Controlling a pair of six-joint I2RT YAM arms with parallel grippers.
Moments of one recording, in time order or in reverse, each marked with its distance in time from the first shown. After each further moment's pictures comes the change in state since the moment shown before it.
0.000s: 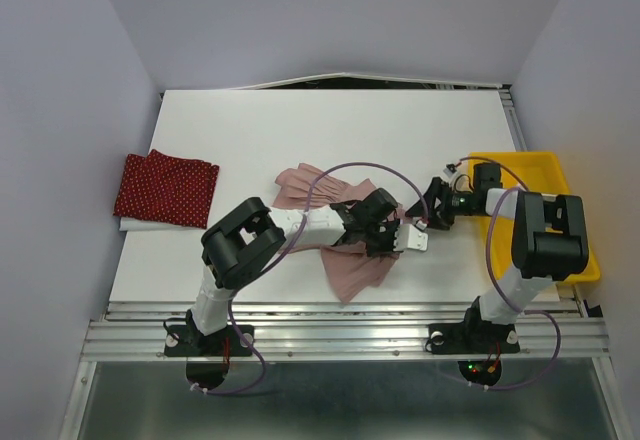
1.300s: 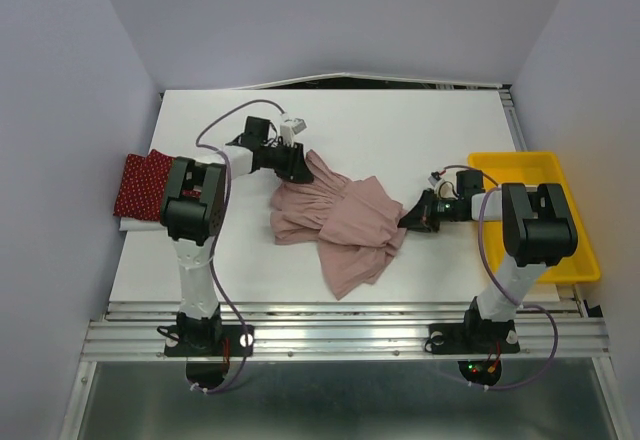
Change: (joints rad) left arm 0.774 0.103 0.066 0.008 0.454 -0.663; right arm 0.104 0.111 -0.060 0.224 0.018 0.142
